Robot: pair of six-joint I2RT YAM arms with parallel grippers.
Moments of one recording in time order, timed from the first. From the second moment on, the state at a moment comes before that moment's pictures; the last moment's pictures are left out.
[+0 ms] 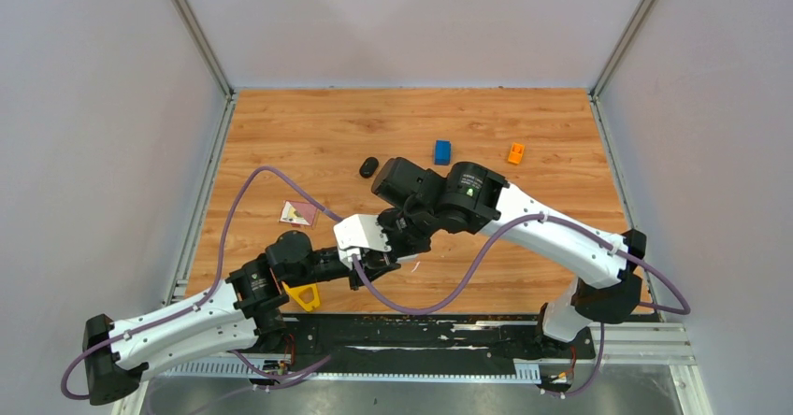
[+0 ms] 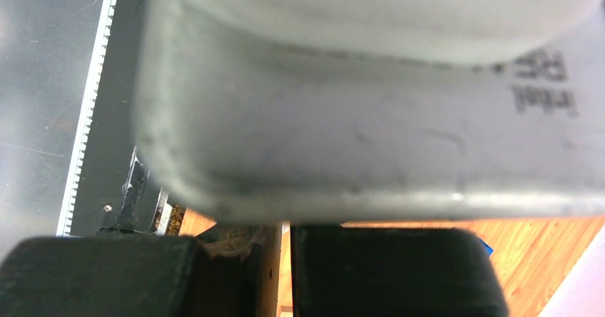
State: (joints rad) left arm -1.07 0.62 0.45 0.09 0.25 -0.01; right arm 1.21 1.61 1.87 -1.30 -0.24 -0.72
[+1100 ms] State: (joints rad) left arm -1.07 0.61 0.45 0.06 0.25 -0.01; right arm 1.20 1.62 1.88 -1.31 -0.26 -0.70
